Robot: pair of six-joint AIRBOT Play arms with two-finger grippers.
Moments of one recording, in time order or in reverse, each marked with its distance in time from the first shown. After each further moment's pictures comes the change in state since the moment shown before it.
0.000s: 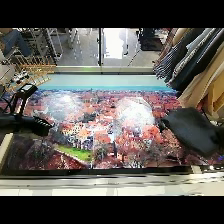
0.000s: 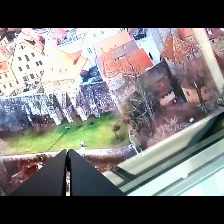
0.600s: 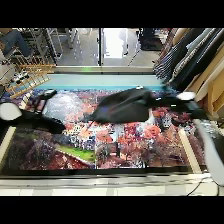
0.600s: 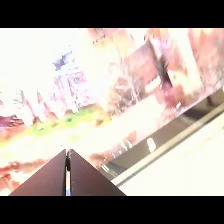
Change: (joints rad) left arm -0.060 -0.138 0.003 -0.074 0.021 0.000; right arm 0.818 -0.498 0.544 0.544 0.016 -0.267
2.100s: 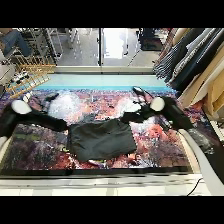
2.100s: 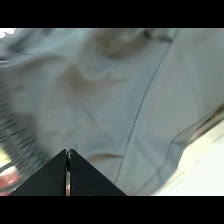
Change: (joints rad) left arm 0.011 -0.278 0.012 -0.083 0.047 0.037; right arm 0.387 0.093 -0.092 -0.631 0.111 0.257
